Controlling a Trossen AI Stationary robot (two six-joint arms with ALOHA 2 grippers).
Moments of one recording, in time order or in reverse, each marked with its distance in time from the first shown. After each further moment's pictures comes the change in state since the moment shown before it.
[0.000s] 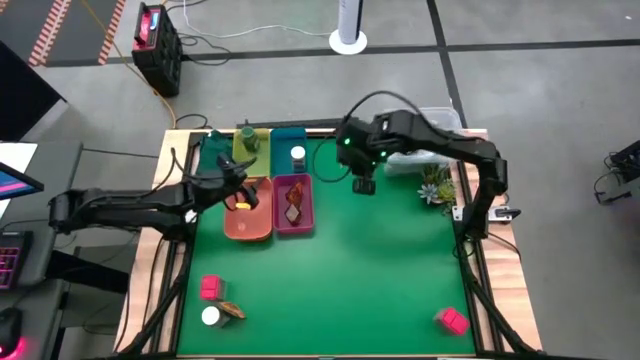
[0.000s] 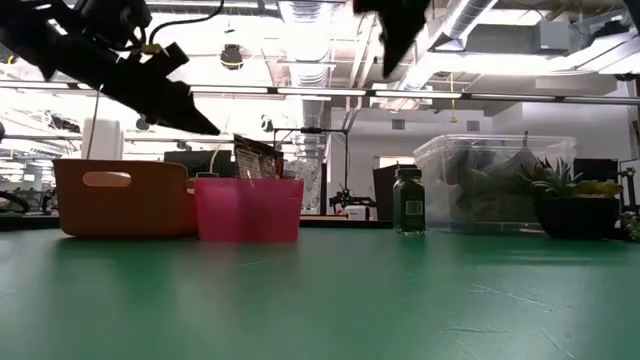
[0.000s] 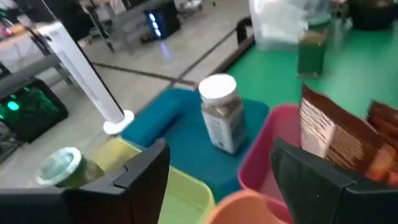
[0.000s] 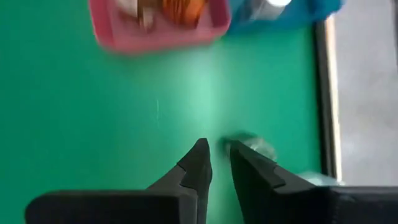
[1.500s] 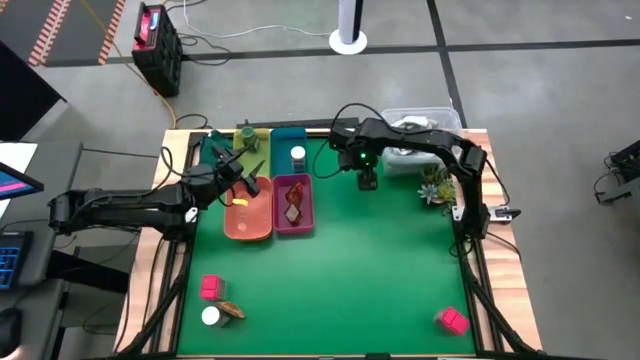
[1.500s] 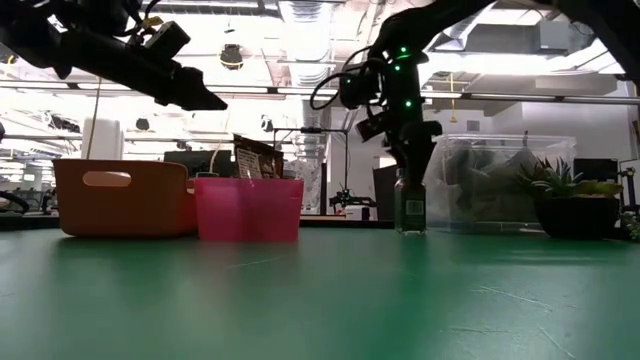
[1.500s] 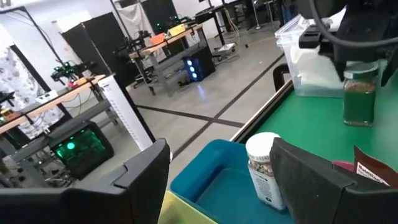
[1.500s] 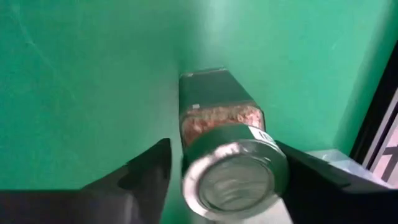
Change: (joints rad) left arm 0.030 0.014 0.000 0.259 -0.089 0.209; right arm -0.211 0.182 -0.346 0.153 0.062 -0.271
